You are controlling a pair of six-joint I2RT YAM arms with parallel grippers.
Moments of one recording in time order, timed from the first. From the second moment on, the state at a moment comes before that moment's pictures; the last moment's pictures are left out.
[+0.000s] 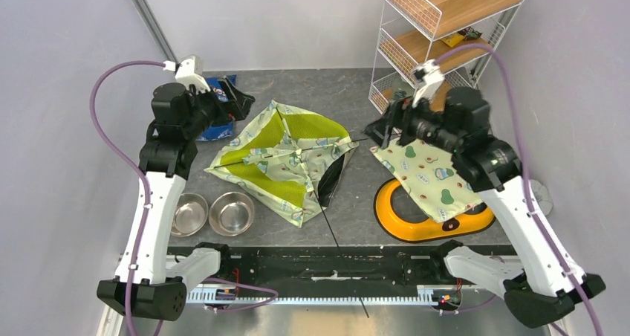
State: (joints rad) left arm -0.09 1.05 1.29 -0.49 0.23 -0.38; right arm 0.39 1.03 1.40 -0.61 -0.36 0.33
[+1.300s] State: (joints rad) left arm -0.09 1.13 1.01 -0.45 0.28 -0.49; right arm 1.04 1.48 0.93 -0.50 -0.17 0.49
